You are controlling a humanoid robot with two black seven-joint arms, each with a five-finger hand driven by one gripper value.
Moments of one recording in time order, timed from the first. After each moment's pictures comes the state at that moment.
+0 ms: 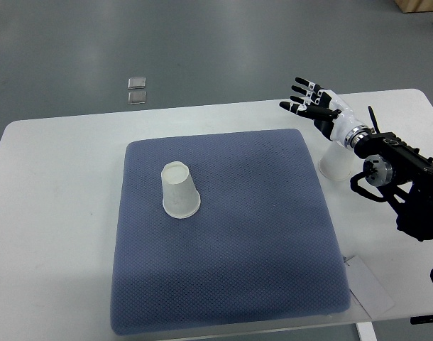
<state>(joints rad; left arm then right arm) -0.01 0.00 -0.05 -0.20 0.05 0.10 -0.04 0.73 -0.20 0.86 0.67 -0.51 0.13 0.16</state>
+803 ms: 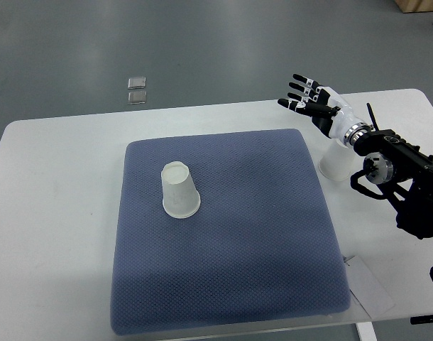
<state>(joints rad) -0.01 0.00 -0.05 -0.20 0.05 0.10 -0.04 0.74 -0.20 0.86 0.67 -0.51 0.15 0.16</state>
